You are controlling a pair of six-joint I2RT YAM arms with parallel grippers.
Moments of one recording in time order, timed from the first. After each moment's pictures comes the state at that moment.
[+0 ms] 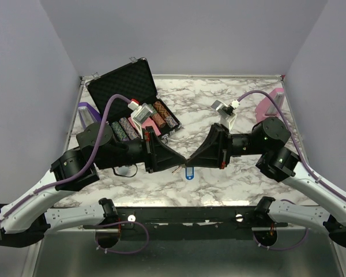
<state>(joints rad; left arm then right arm) -1.08 0.87 1.33 -0.50 0.28 -0.77 0.90 0.95 1.06 0.10 -0.77 0.80</state>
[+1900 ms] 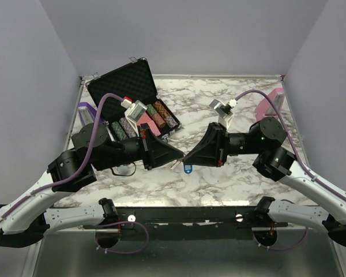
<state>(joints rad) -1.09 0.86 1.34 -0.50 0.19 -0.77 0.90 0.97 1.04 0.15 -0.75 0.82</state>
